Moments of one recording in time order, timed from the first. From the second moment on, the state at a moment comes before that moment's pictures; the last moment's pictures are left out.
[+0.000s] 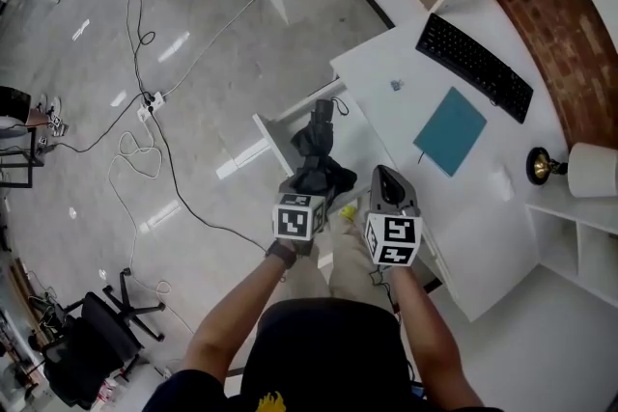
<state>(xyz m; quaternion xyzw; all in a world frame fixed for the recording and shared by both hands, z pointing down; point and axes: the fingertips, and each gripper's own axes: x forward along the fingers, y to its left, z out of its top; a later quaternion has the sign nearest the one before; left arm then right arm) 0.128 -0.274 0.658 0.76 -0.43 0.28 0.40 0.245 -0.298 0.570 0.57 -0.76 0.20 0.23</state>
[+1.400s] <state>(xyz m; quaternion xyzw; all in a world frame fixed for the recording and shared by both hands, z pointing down) 0.152 -0.344 0.836 0.63 -0.47 0.36 0.50 0.253 -0.303 0.741 0.53 -0.70 0.39 0.28</state>
